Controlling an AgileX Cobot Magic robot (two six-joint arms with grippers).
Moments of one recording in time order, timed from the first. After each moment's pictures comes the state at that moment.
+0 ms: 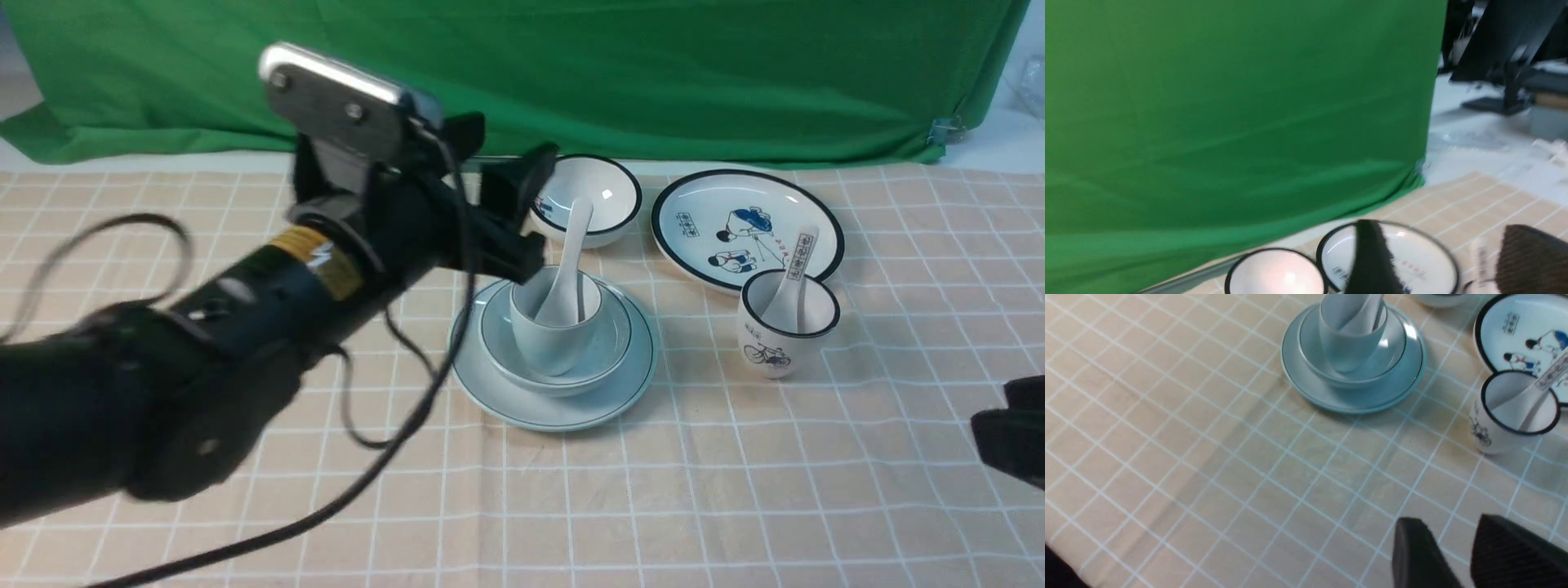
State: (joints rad) right arm 0.75 0.71 -0.92 -0.13 0.82 0.17; left arm -0.59 1.34 -0.70 0.03 -0.60 -0.05
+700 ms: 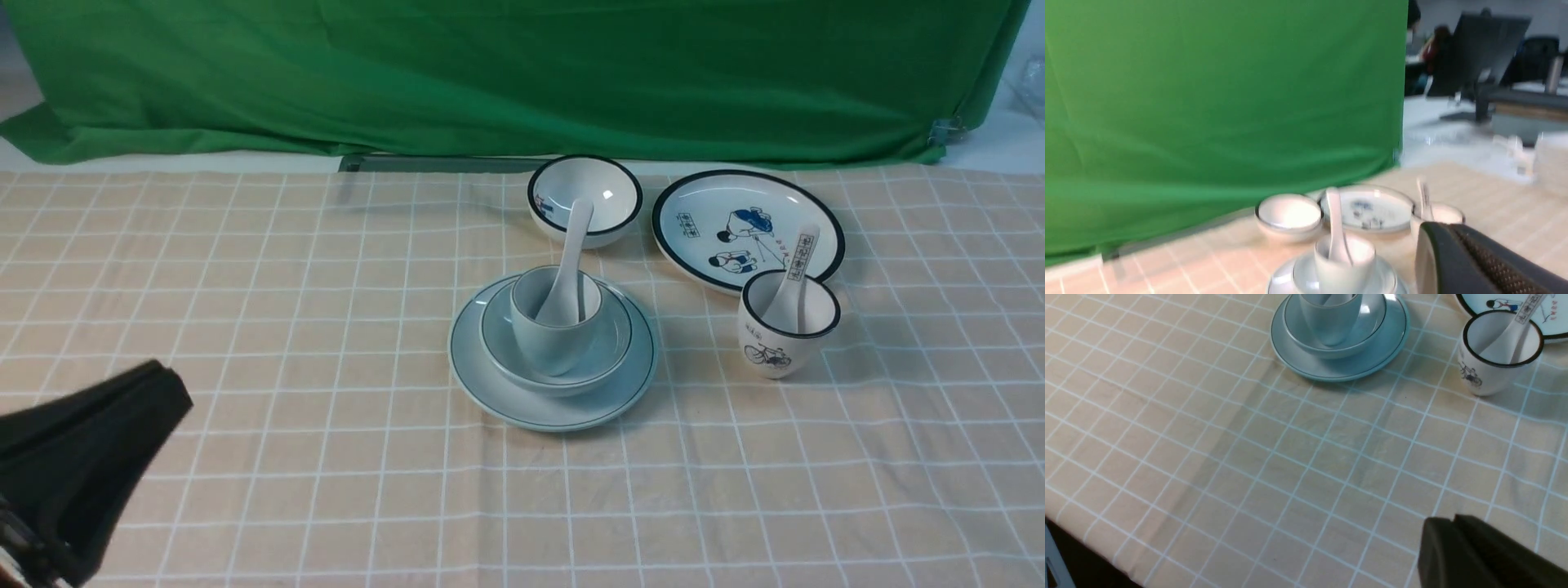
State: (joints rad) right arm 0.75 0.57 -0.86 -0.13 0.94 0.32; left arm -0.59 0.33 -0.23 0.07 -0.07 -0.06
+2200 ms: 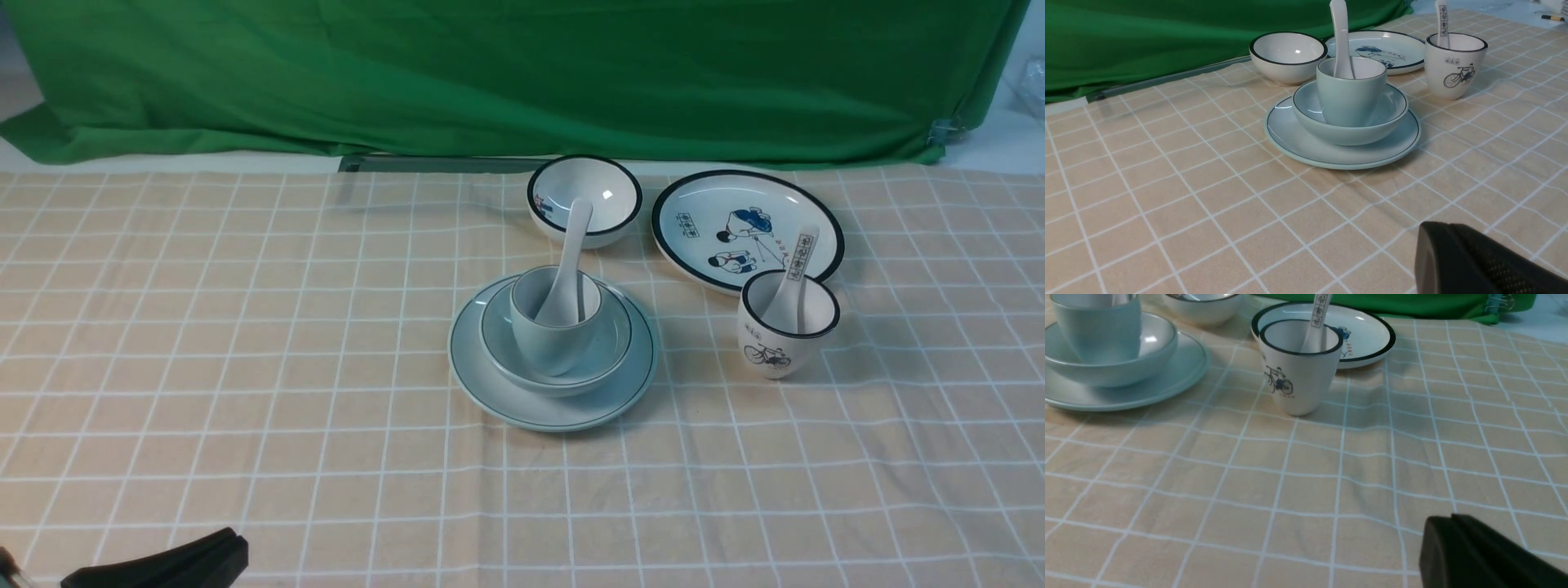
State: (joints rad) right arm 0.10 0.00 0.01 0.08 0.23 -0.15; left arm -0.59 0.33 0.01 0.08 -0.05 -0.05
